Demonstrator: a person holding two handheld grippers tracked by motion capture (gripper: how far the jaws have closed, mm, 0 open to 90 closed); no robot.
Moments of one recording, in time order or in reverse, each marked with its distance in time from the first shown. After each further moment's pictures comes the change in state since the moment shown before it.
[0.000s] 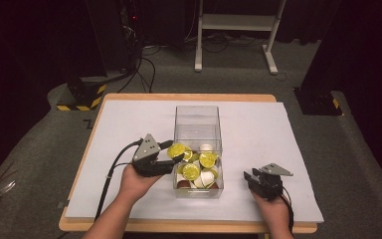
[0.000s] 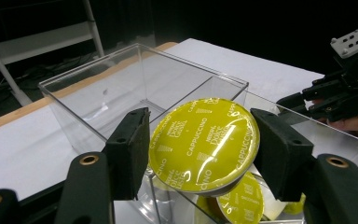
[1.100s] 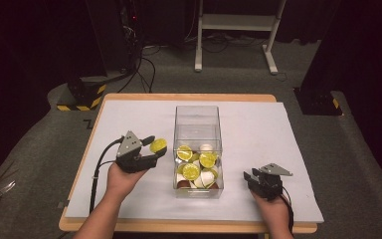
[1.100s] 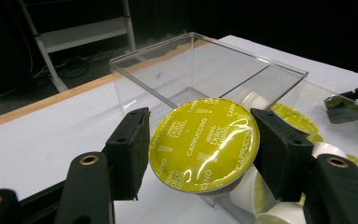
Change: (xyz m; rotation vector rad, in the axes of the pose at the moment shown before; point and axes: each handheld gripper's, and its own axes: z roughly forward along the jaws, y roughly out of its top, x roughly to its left) left arm 0.036 -0.020 -0.022 0.003 0.121 -0.056; right arm 0.001 0.000 0.000 0.006 0.000 0.000
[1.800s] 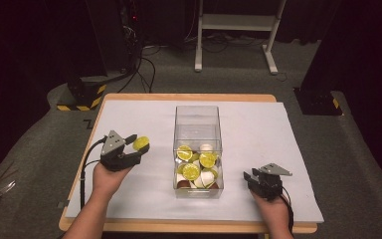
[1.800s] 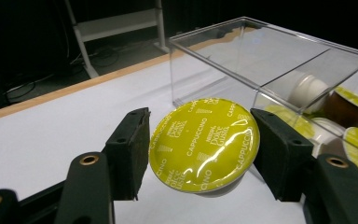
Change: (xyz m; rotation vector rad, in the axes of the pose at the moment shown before) left arm 0.036 -0.019 -0.019 0.023 0.111 -0.033; right arm 0.000 0.000 0.000 0.005 -0.003 -0.003
